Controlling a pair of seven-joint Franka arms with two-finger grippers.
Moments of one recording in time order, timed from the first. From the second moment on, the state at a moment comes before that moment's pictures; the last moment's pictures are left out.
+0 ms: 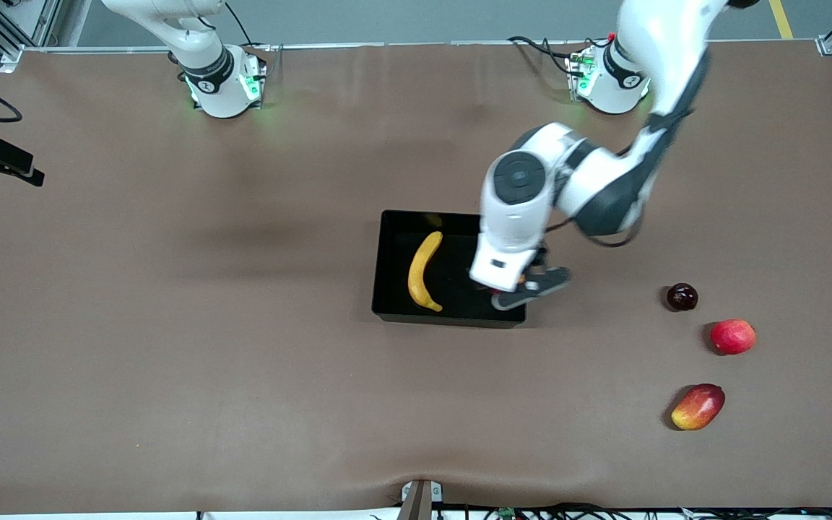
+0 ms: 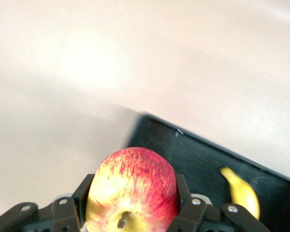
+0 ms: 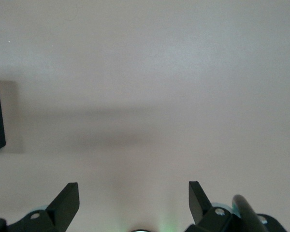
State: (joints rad) left arm -0.26 0.48 -0.34 -1.52 0.31 1.96 -1.02; right arm -0.03 -0.03 -0.10 -1.58 0.04 1.48 -0.09
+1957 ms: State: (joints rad) left arm 0.30 0.78 -0.36 -1.54 0.48 2.27 -0.53; right arm -0.03 -0.02 -0.10 -1.57 0.04 1.48 -0.09
